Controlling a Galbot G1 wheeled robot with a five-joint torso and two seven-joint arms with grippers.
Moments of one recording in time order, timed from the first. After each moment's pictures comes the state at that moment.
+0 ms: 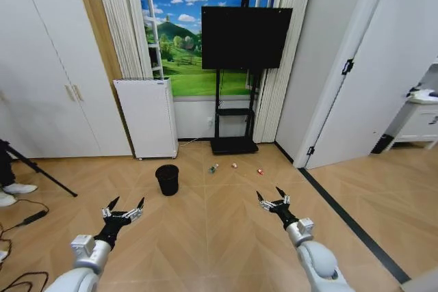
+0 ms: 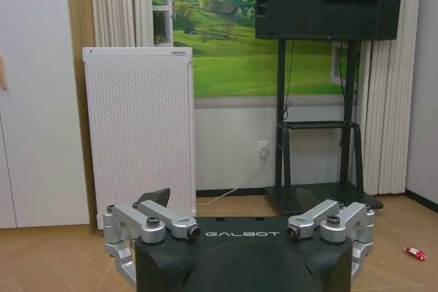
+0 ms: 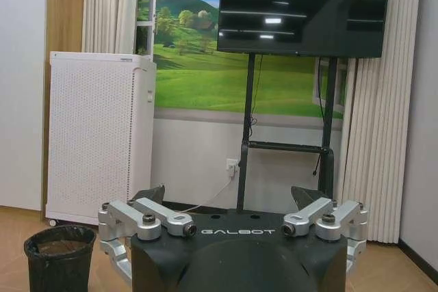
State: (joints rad) left arm 1.62 -1.33 -0.87 -2.16 -0.34 0.22 0.21; right arm -1.34 1.28 0.66 1.75 0.25 0.05 -0.28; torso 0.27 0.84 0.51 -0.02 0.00
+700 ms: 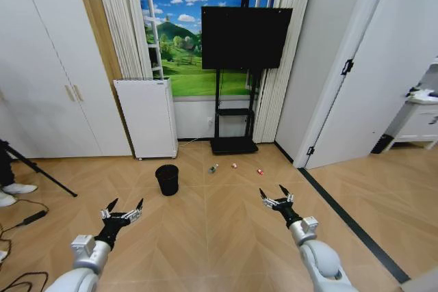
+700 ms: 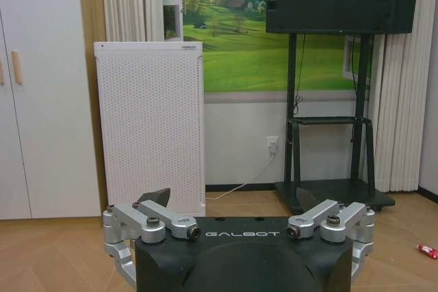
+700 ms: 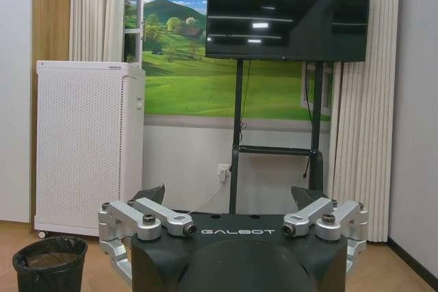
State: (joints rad) left arm 1.62 -1.35 -0.88 -2.15 -0.33 0.23 0.19; right arm -1.37 1.30 0.68 1.80 0.25 0.04 -0.26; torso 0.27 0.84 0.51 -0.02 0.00
